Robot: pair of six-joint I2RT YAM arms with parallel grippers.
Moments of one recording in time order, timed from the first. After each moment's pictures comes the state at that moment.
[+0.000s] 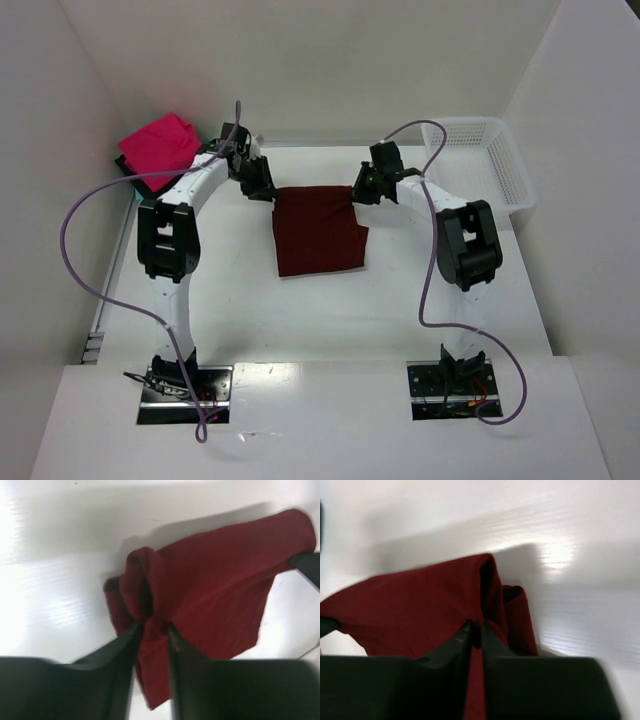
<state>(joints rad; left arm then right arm) -0.16 2.15 1.87 -0.75 0.41 -0.38 0.31 2.02 1.52 -0.27 -0.15 0.65</state>
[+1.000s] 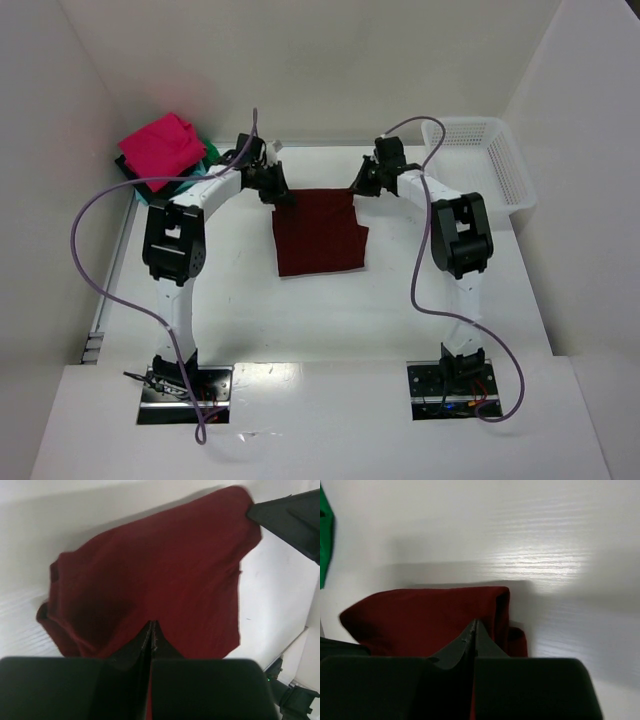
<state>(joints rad) -0.23 2.15 1.77 -0.52 0.51 -0.42 0.26 2.15 1.64 -0.22 -0.26 0.61</state>
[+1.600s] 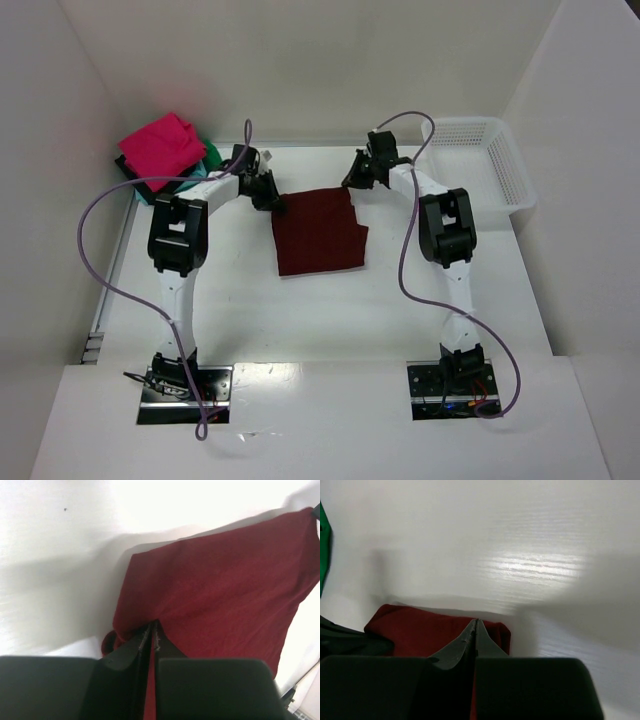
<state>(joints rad) -0.18 2.27 1.73 -0.43 0.44 -0.46 0.26 2.36 1.87 -0.25 -0.30 0.60</state>
